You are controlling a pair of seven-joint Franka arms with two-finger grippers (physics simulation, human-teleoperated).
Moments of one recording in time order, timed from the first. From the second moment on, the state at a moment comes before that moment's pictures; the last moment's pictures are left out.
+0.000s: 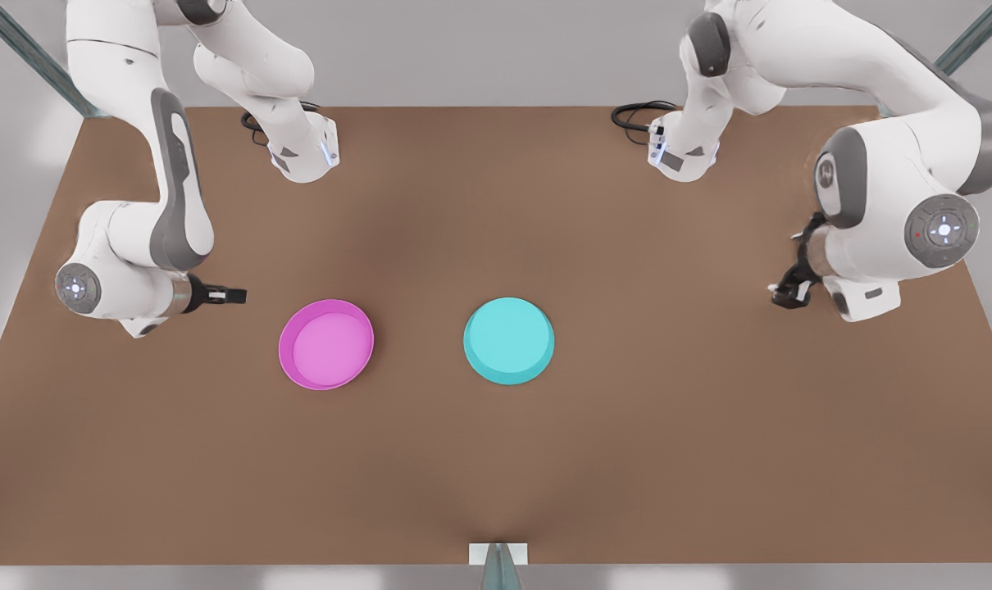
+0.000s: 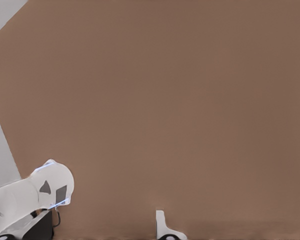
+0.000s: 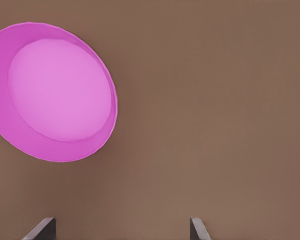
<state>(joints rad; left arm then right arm) -0.66 0.44 0.83 -1.17 -0.29 1.11 -0.90 -0.14 0.21 0.09 -1.96 0.08 1.80 0.02</state>
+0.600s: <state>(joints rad) 0.02 0.17 -0.01 -1.43 -0.02 1.47 -0.38 -0.13 0.48 0.12 -2.08 0.31 2.36 0.02</state>
